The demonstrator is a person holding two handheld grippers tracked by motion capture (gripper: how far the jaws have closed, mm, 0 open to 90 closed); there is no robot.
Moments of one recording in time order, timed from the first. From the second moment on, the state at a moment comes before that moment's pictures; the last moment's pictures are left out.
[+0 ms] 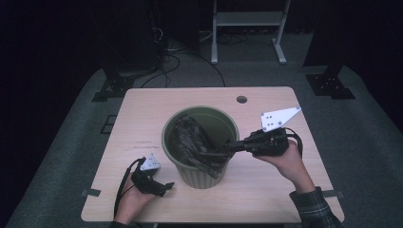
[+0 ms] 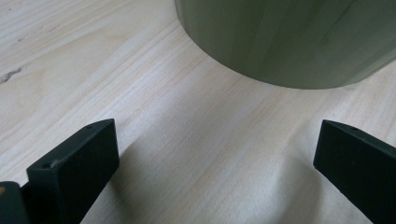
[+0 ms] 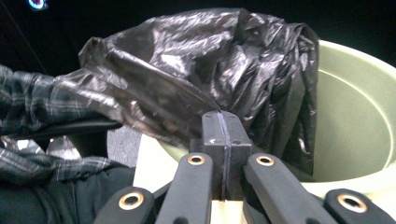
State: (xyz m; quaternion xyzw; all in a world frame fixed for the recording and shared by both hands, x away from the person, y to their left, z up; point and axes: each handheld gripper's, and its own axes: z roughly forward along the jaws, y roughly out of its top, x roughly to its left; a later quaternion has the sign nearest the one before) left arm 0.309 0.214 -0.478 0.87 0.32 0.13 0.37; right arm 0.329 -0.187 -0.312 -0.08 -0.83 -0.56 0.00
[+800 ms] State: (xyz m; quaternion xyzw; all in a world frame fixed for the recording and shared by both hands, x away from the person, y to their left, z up) left arm 0.296 0.224 -0.414 0.84 0.28 0.14 0.43; right arm 0.388 -0.206 -0.243 -0.14 -0.80 -0.58 -0.09
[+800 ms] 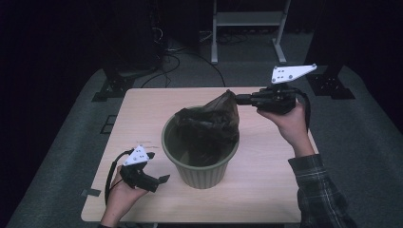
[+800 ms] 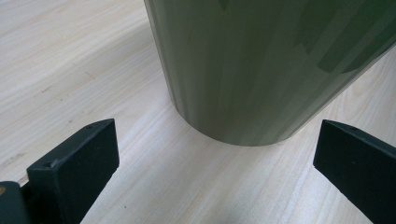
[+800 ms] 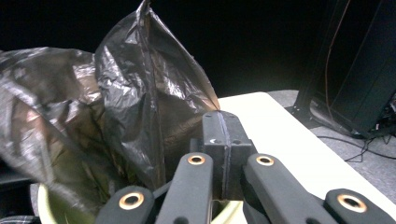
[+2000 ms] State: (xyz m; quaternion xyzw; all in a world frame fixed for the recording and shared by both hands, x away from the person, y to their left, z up) left arm 0.317 0.186 -0.235 0.83 0.10 0.14 0.52; right arm 0.394 -0.206 -0.279 -0.15 -0.80 -0.57 -0.06
